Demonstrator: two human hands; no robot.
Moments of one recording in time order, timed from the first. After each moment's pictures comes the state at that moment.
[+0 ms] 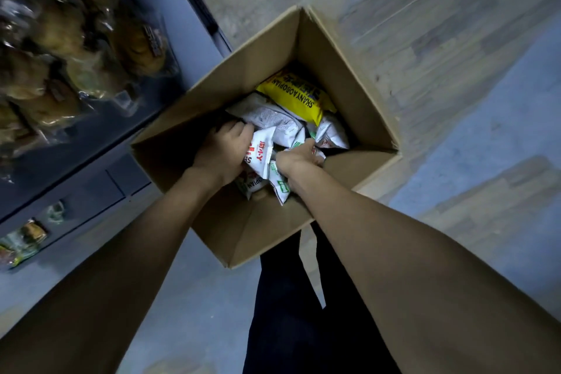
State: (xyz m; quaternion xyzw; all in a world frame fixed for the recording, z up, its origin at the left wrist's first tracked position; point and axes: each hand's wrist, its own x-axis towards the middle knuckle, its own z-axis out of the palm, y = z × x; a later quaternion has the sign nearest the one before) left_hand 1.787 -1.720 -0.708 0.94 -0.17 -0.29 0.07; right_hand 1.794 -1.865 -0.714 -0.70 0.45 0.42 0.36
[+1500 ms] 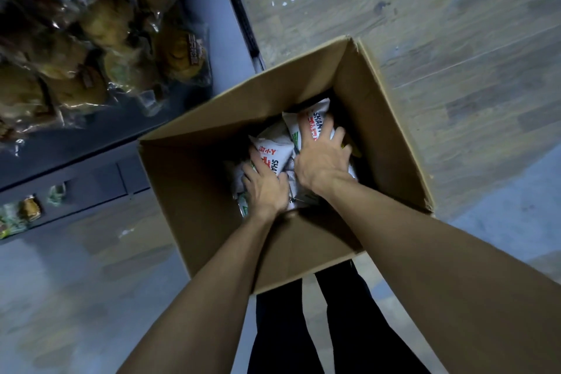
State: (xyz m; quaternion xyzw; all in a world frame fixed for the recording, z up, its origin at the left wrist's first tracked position) left_hand 1.763 -1.804 -0.782 0.84 0.42 -0.21 0.28; right_hand 1.840 -1.879 -0.752 -0.95 -0.10 0.28 0.01
